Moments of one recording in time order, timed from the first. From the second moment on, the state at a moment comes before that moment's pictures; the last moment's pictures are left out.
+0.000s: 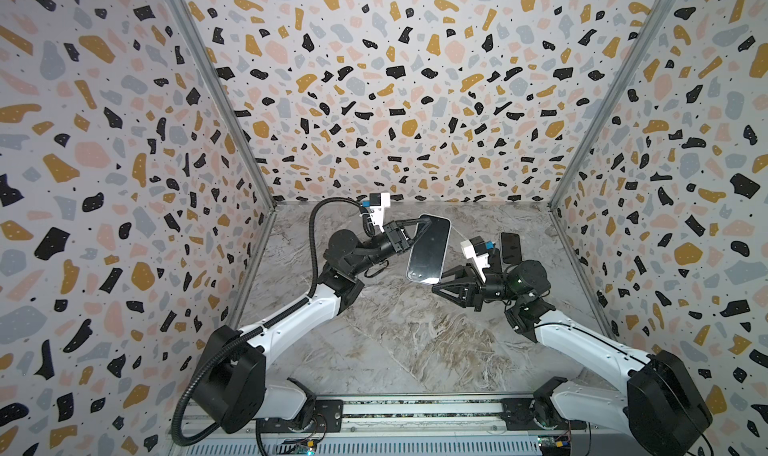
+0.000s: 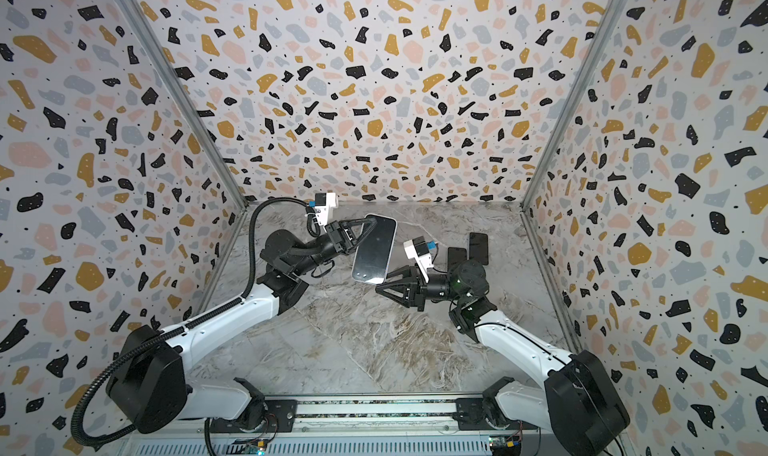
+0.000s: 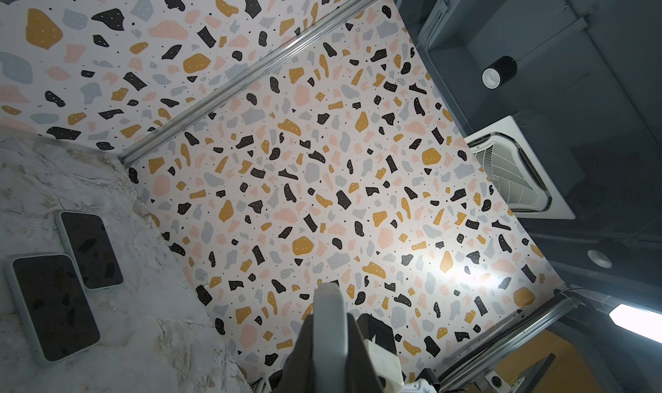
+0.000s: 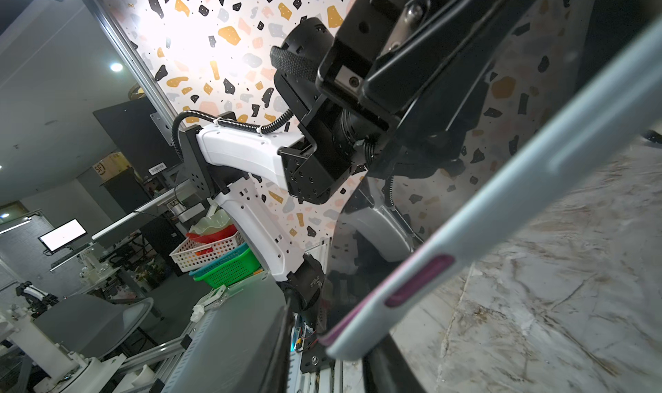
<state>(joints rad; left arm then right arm) -0.57 1.37 0.93 0.79 0.58 -1.25 0.56 1.18 0.62 0.86 -1.06 0.70</state>
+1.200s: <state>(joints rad) -0.59 1.37 0.95 0.77 0.59 -1.21 0.56 1.16 0.71 0.50 -1.06 0.21</state>
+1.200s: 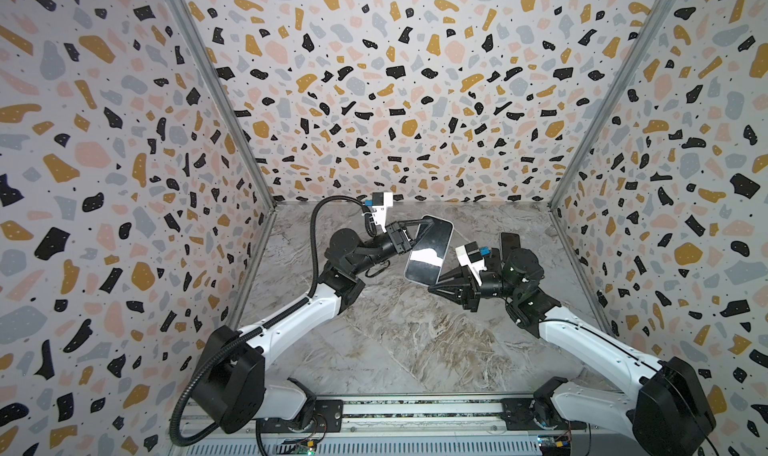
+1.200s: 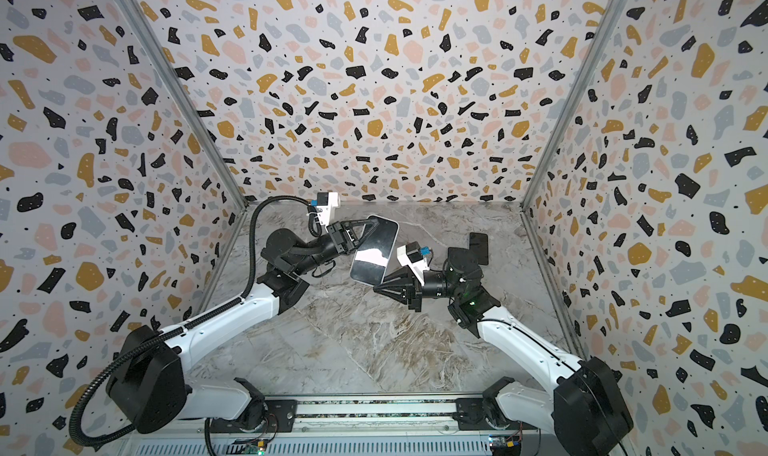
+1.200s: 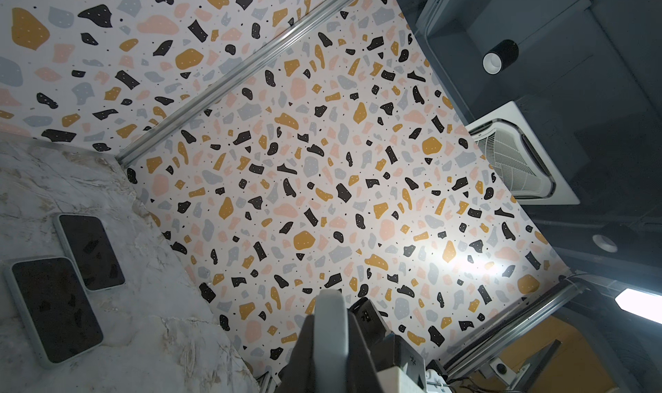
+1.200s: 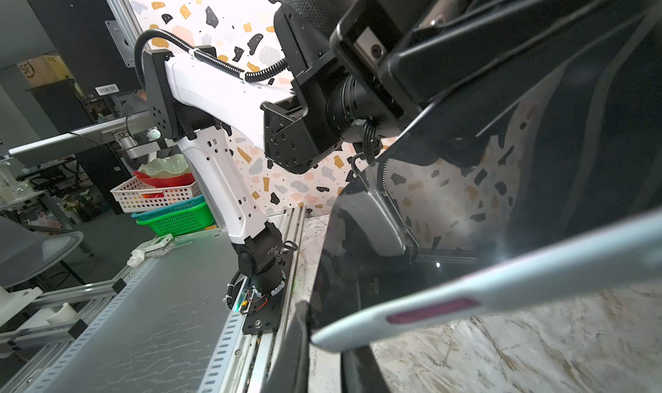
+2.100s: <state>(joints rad) -0.61 1.40 0.98 0.76 0.54 -1.25 0.55 1.16 0.68 0.55 -0.89 0.00</state>
